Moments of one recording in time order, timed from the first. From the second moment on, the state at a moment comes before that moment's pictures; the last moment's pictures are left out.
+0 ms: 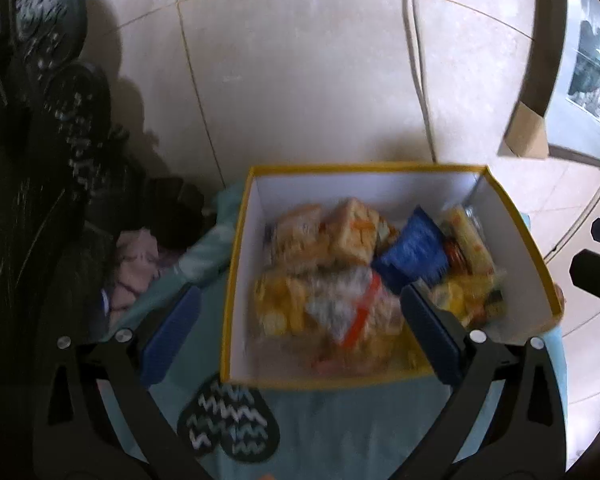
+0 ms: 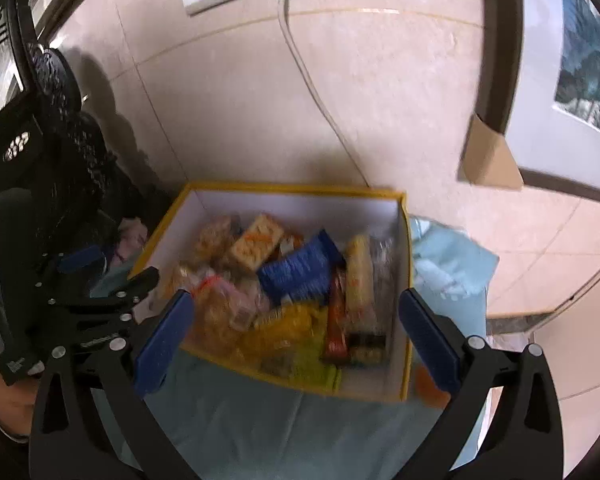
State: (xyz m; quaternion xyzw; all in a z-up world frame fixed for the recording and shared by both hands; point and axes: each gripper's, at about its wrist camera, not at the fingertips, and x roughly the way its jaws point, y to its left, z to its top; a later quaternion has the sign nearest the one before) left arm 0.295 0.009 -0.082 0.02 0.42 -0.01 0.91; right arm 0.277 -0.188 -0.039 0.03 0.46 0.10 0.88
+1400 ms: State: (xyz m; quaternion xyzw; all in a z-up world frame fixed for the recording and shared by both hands) left arm -0.050 0.009 0.093 0.00 0.31 -0.09 0.95; right arm -0.059 -0.170 0.122 0.00 0.41 -0.02 0.91
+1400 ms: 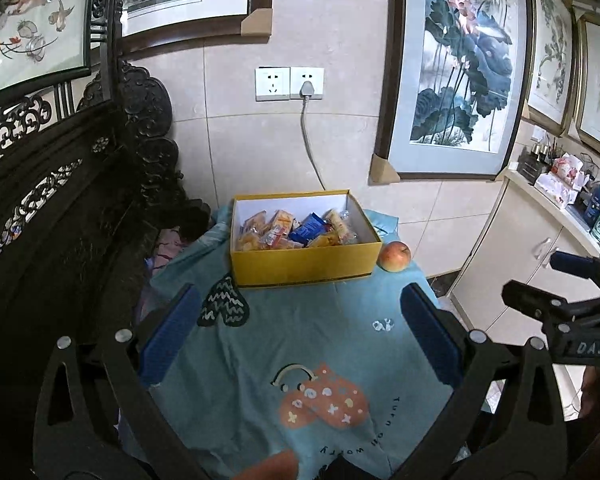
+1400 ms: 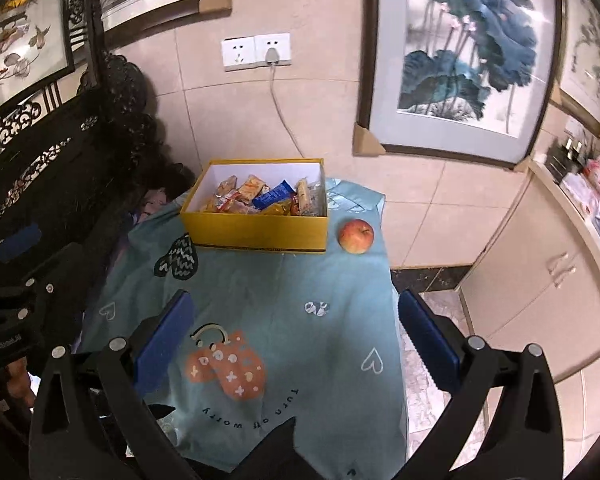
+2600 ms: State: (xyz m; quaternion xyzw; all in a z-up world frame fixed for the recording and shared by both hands) left arm -0.068 0.013 0.098 0.00 0.32 -0.10 0.94; right arm -0.080 -0.152 0.142 -0.02 0.39 -0.03 0.92
